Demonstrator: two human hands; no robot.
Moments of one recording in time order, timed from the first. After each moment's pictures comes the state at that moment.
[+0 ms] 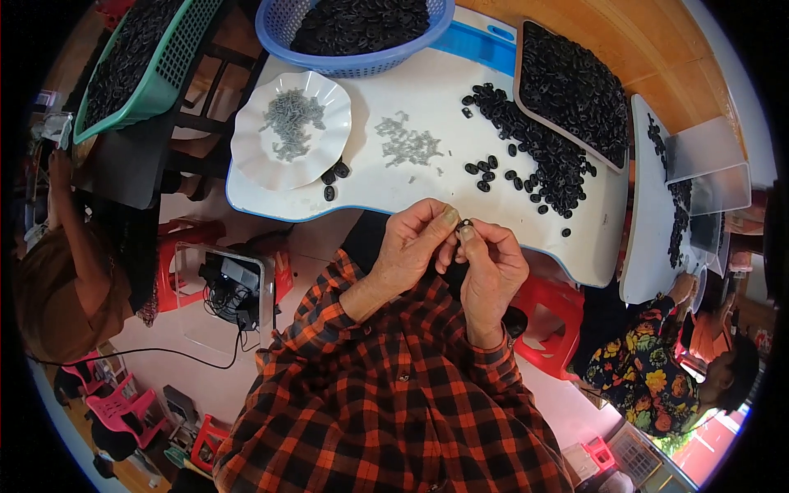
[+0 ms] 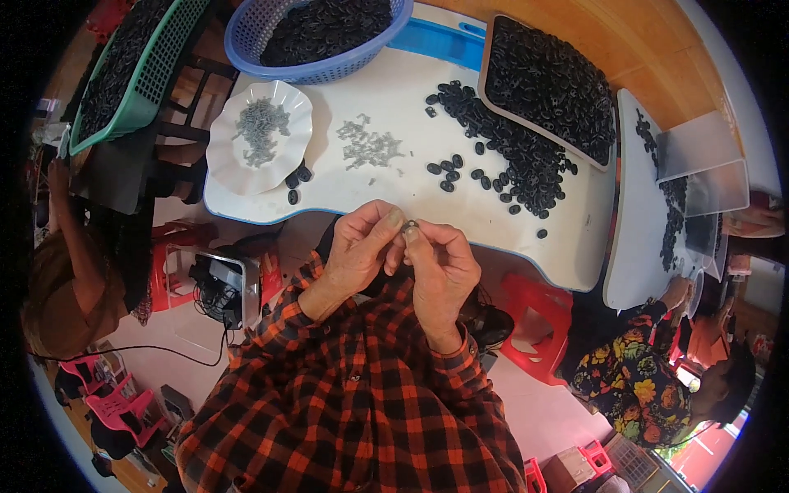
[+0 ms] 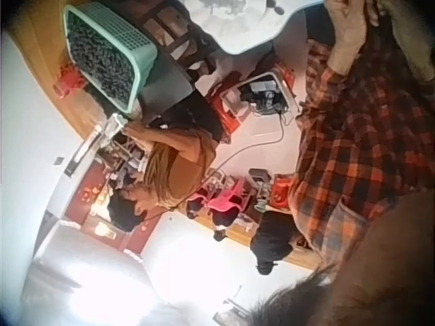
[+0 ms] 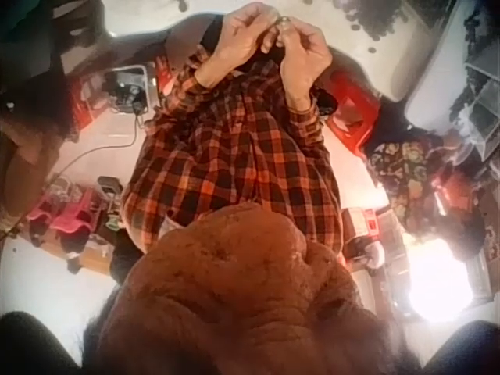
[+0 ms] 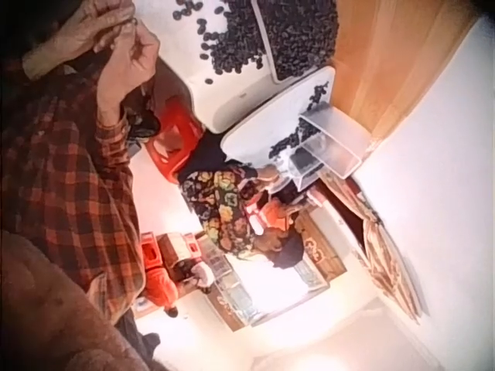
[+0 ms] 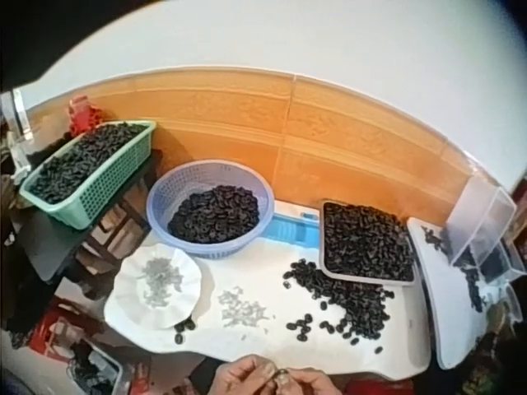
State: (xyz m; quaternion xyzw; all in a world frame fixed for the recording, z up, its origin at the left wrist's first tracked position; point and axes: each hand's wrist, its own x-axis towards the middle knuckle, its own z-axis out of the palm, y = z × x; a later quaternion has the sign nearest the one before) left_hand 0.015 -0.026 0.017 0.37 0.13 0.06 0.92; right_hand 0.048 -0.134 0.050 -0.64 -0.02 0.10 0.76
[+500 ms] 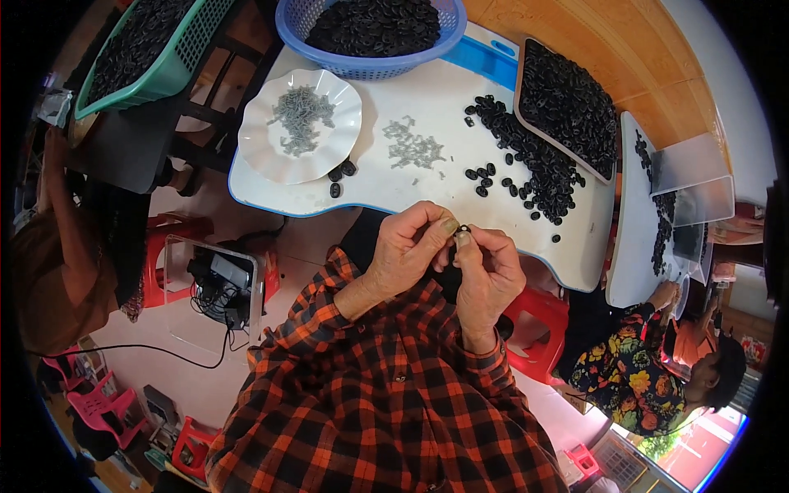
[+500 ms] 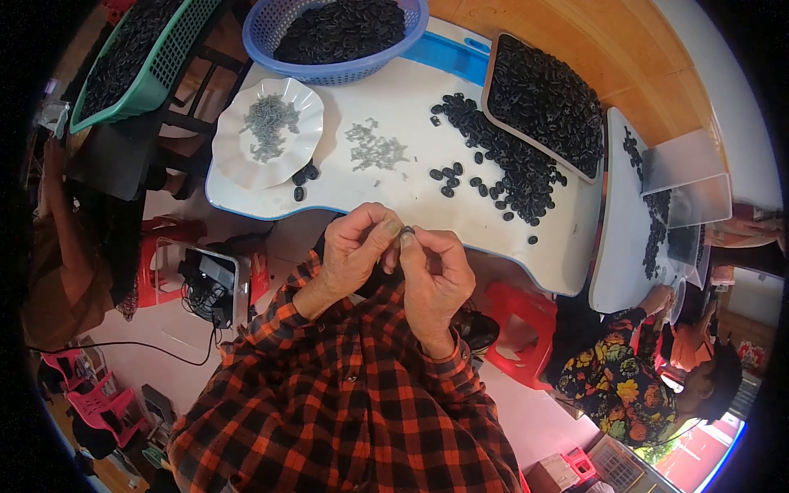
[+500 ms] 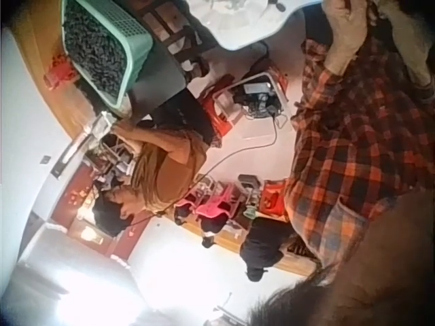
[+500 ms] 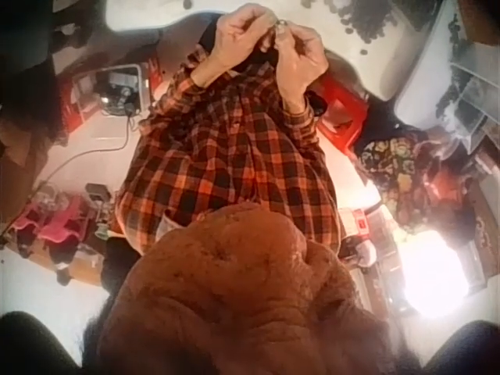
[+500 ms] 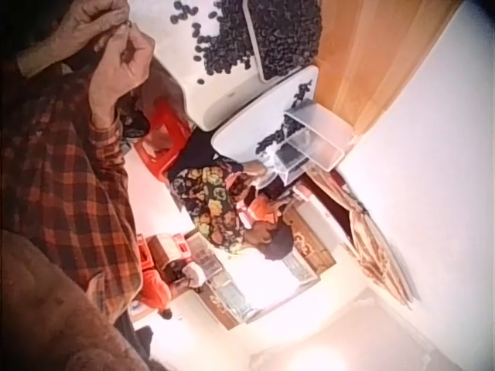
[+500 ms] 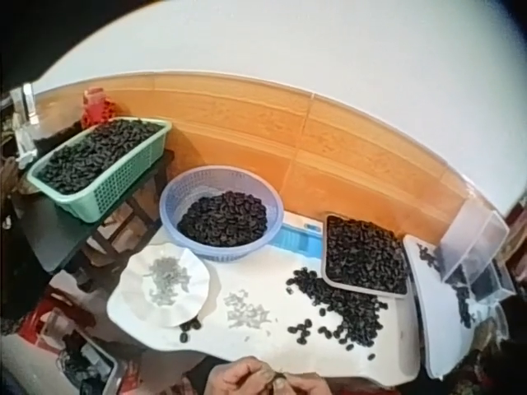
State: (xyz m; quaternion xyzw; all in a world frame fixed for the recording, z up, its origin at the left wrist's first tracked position) left_hand 0.002 -0.015 0.030 0.50 0.06 0.16 0.85; right_hand 0.033 -0.116 0.076 -0.68 -0.10 0.06 0.73
